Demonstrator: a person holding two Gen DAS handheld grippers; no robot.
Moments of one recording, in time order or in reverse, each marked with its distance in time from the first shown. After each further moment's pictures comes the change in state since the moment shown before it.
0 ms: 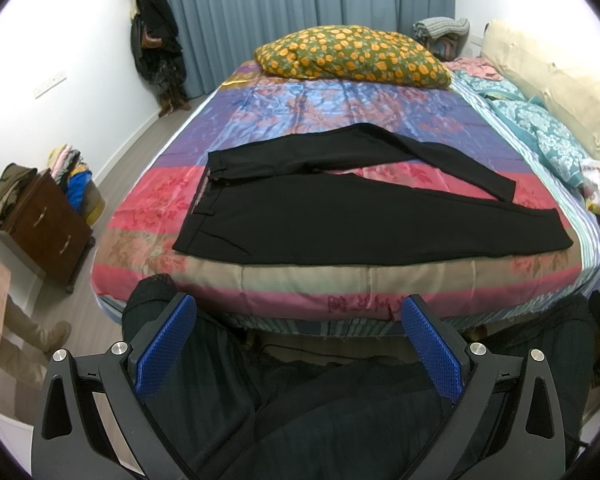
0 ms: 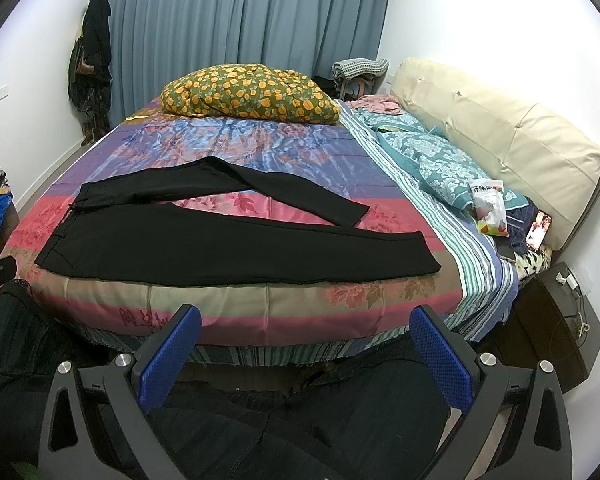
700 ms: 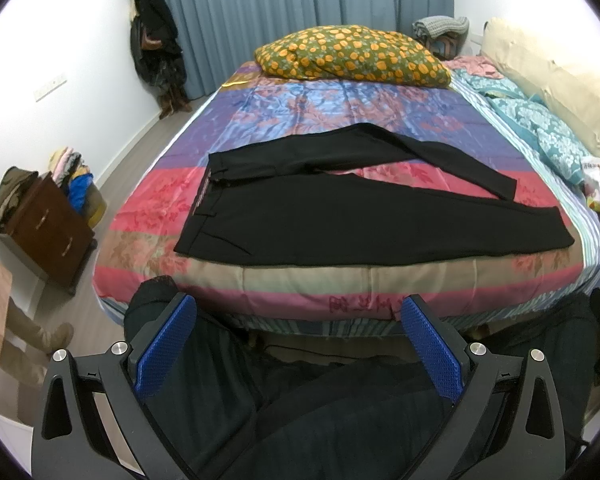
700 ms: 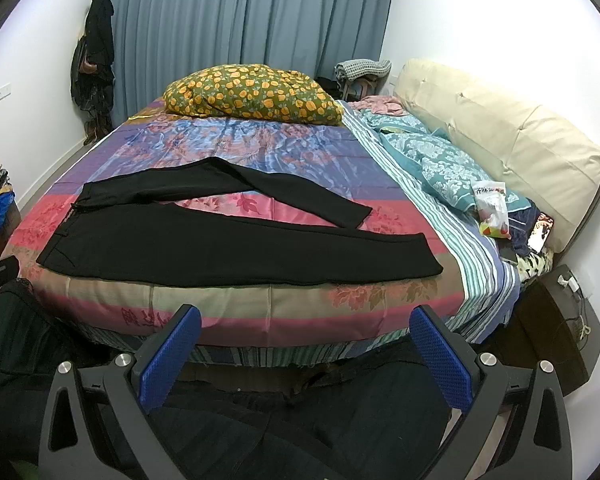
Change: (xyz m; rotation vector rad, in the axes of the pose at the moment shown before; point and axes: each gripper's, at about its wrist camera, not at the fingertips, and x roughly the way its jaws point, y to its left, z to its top) left arm 0.000 0.001 0.000 0.001 0.001 0.001; right arm 0.000 0.005 -0.001 -0.001 -0.002 0.000
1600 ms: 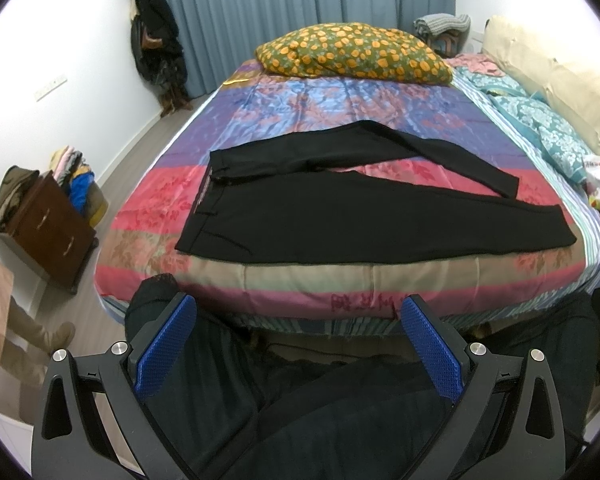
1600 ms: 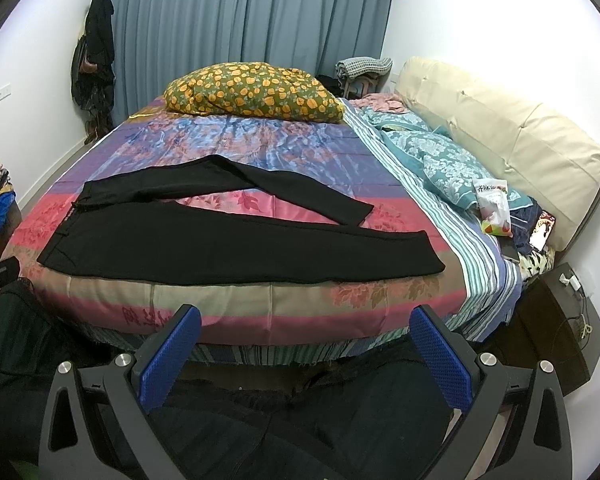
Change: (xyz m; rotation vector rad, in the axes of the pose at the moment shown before) left arm 0.000 0.000 -0.001 0.000 0.002 0.002; right arm 0.000 0.005 -0.001 -0.001 0.005 0.003
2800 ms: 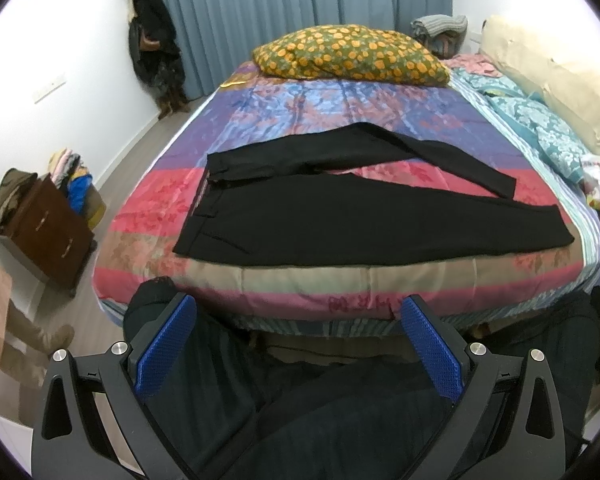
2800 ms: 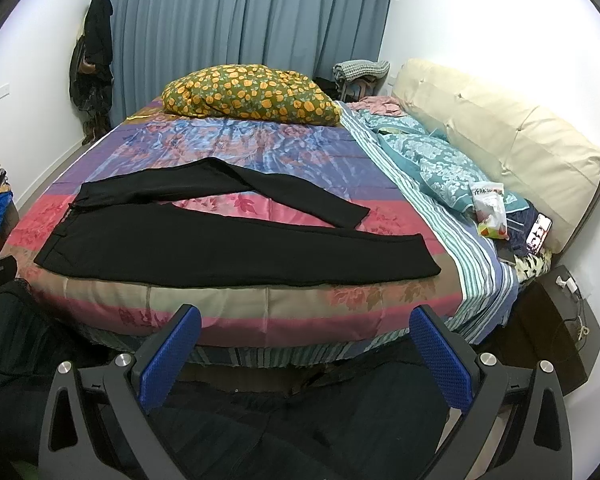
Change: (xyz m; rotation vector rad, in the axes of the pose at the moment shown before) left arm -0.001 0.007 0.000 0.011 0.002 -0.008; right arm -0.002 -0.004 0.000 -0.002 -0.007 -0.007
